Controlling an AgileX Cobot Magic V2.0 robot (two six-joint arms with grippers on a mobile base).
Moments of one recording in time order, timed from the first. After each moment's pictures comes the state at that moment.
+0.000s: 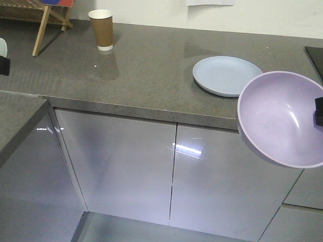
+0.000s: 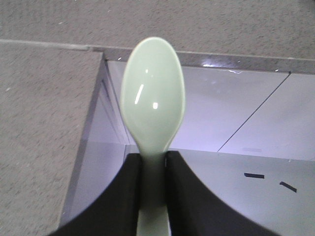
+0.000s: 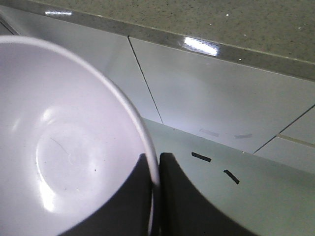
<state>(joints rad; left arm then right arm) -0.20 1.20 -1.41 0.10 1.10 -0.20 0.03 1.03 -1.22 0.19 1.15 -0.04</state>
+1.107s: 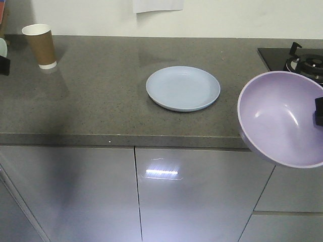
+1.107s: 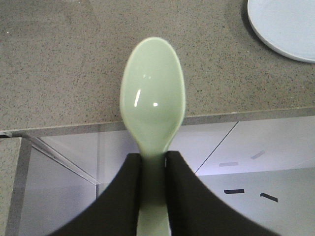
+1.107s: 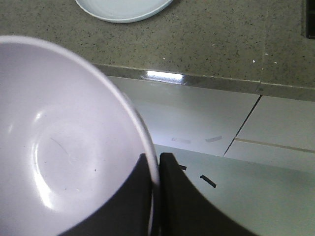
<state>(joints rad) -0.20 1.20 -1.41 0.10 1.10 -0.20 0.03 1.03 -1.22 0.19 1.15 -0.04</state>
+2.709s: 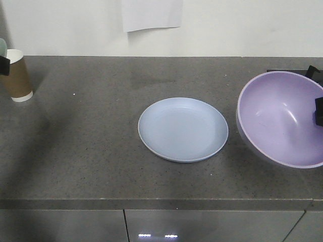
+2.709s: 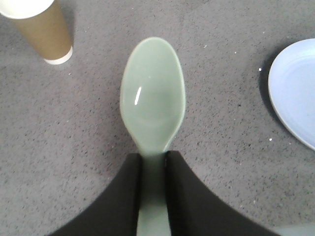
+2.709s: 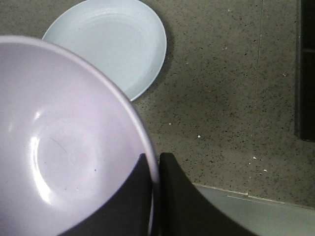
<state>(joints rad) -0.20 1.20 -1.41 0.10 1.10 -0.20 0.03 1.03 -1.22 0.19 1.15 -0.04</state>
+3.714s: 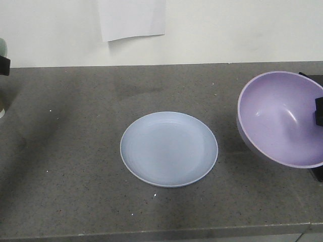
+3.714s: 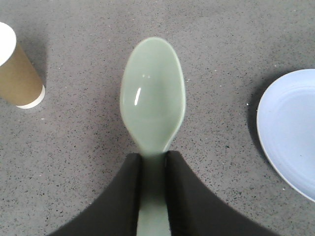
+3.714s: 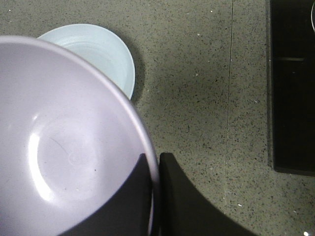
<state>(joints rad) -0.20 1.20 -1.41 0.10 1.10 -0.20 0.03 1.03 -1.22 0.19 1.15 -0.04</state>
